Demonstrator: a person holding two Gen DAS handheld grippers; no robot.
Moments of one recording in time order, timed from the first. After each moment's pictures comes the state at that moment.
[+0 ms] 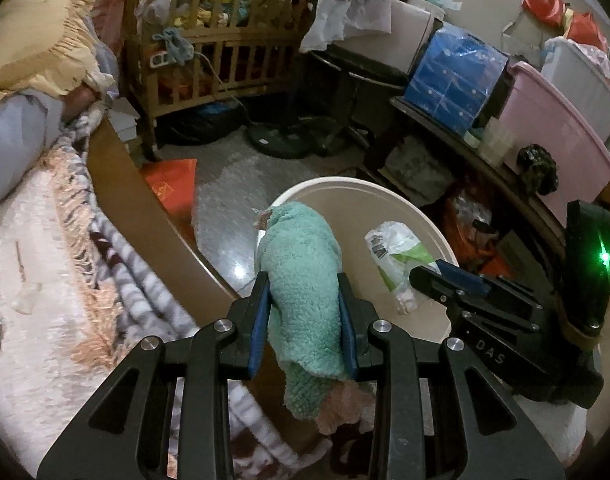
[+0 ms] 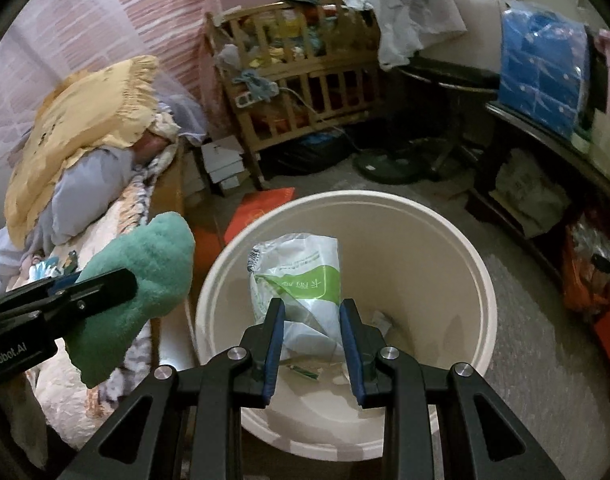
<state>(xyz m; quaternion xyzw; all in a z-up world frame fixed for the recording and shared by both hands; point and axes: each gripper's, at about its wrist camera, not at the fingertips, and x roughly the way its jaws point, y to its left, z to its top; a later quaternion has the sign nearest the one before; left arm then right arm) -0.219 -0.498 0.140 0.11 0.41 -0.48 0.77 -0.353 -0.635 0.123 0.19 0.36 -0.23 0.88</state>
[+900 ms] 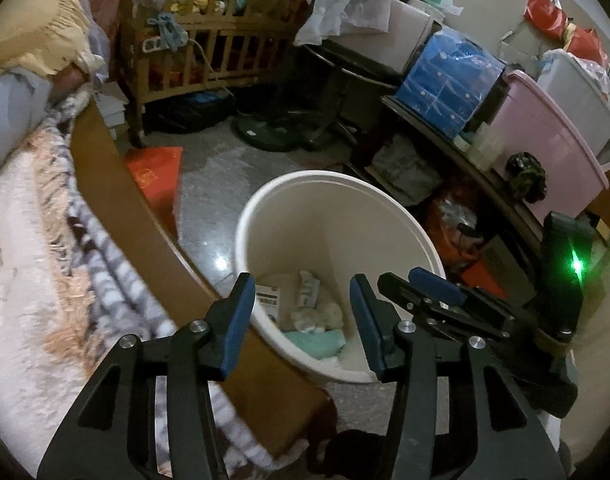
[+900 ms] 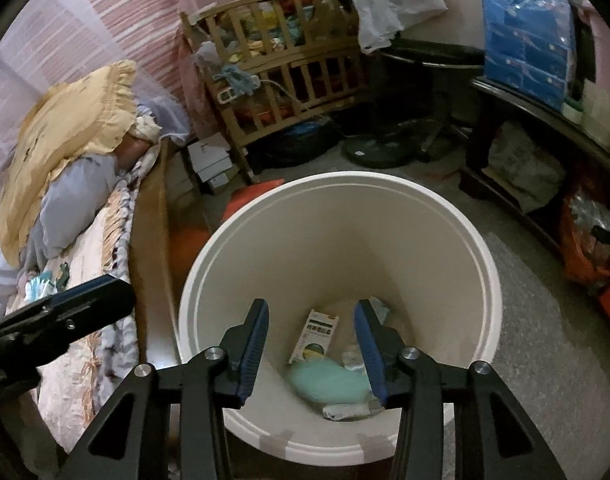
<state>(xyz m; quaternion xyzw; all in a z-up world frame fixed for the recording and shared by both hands) -0.220 -0.499 0.141 0.08 0.43 -0.48 0.76 -0.352 -0.643 0.109 0.22 0.37 -0.24 0.87</state>
